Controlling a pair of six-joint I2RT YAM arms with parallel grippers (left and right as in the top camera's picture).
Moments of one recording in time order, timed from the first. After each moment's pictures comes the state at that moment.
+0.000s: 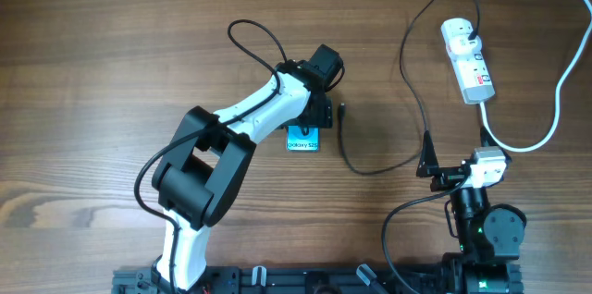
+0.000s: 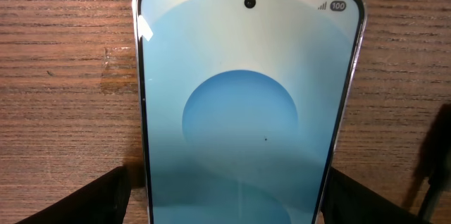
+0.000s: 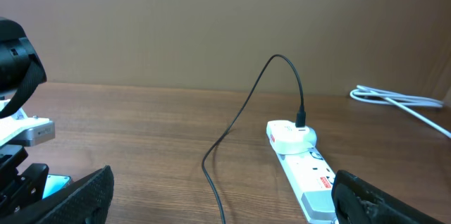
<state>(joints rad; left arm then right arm) -0.63 2.10 1.45 -0.80 -0.08 -0.63 -0.03 0.01 0.01 0.00 -0.09 -0.03</state>
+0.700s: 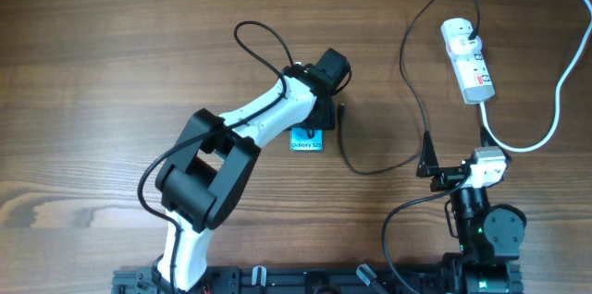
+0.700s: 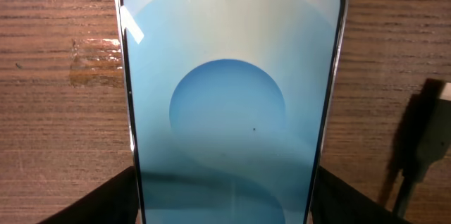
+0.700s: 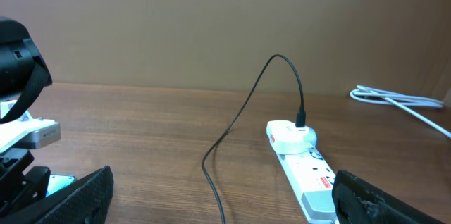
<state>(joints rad) -0.67 2.10 1.45 -0.78 -0.09 -0.65 -0.03 0.01 0.01 0.00 -0.09 -0.03</state>
